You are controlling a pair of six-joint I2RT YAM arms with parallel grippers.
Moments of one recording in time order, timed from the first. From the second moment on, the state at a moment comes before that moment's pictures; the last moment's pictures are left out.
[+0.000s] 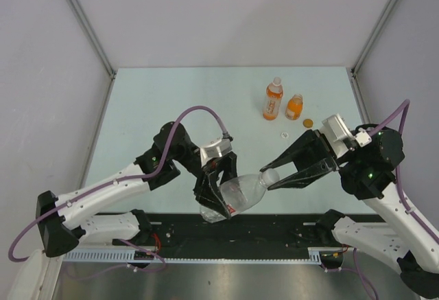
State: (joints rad) left arm -0.98 1.09 0.96 0.29 1.31 -0.56; right arm 0.72 0.81 1.09 0.37 -1.19 0.46
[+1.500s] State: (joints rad) left arm -0.86 0.86 0.97 -0.22 0.51 -0.12; right arm 0.59 0.84 0.97 -0.19 0.10 0.30
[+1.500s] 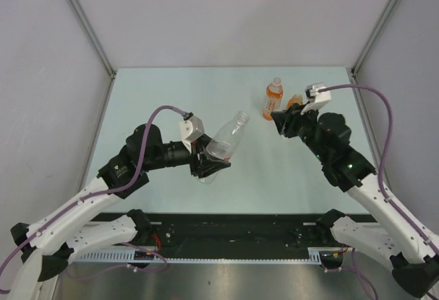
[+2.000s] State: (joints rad) left arm -0.86 0.73 0.87 -0.27 0.08 -0.11; right arm 0.68 1.29 0.78 0.02 0.43 0.39
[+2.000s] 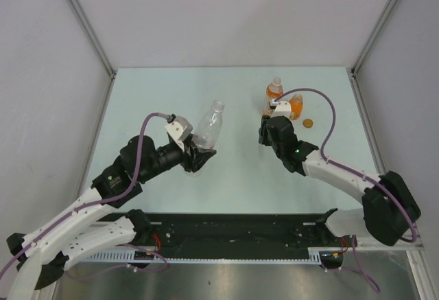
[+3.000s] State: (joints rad) left arm -0.86 0.70 0.81 -0.28 0.08 -0.12; right arm 0.67 1.75 0.85 0.21 0.40 0.49
